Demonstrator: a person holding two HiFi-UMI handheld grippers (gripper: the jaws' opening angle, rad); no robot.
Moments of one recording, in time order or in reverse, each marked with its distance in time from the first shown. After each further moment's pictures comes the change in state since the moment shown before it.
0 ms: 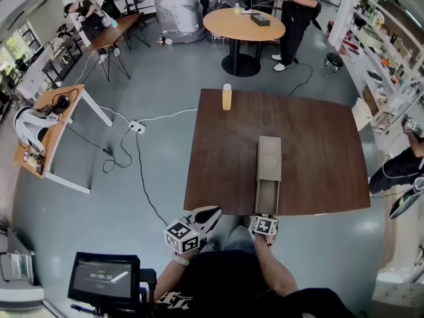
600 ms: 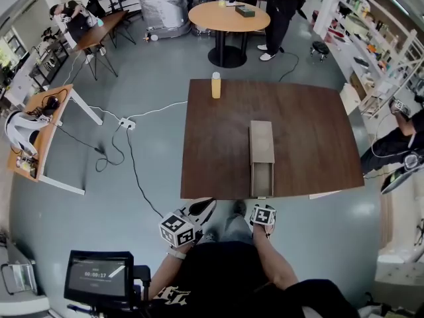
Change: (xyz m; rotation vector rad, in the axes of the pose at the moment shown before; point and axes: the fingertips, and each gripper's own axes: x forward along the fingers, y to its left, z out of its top) left arm -0.034 -0.012 -0.008 0.003 -0.003 -0.038; right arm -0.023 0.009 -0.028 0.065 -0.027 0.014
